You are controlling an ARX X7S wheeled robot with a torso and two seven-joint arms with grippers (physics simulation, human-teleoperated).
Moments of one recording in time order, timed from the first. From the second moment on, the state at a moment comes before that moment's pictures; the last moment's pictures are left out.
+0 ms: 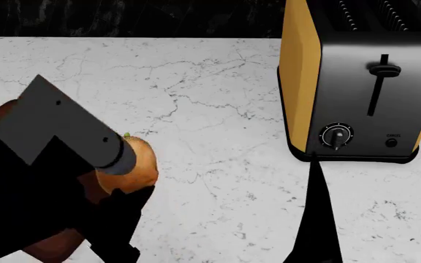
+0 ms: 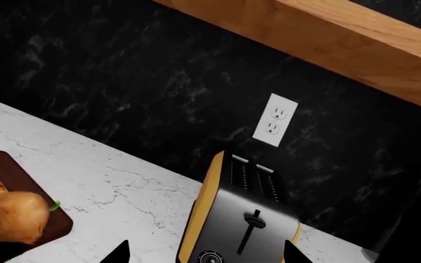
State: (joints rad) left arm -1.41 -0.61 0.87 0.36 -2.01 -1.07 -0.98; right arm 2.03 1.31 -0.82 -0.99 2.56 0.77 1.36
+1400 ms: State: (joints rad) left arm -1.80 -0.52 1.12 -0.58 -1.41 -1.20 -0.25; right arm 1.77 1.35 -0.74 -1.04 2.36 0.70 1.26
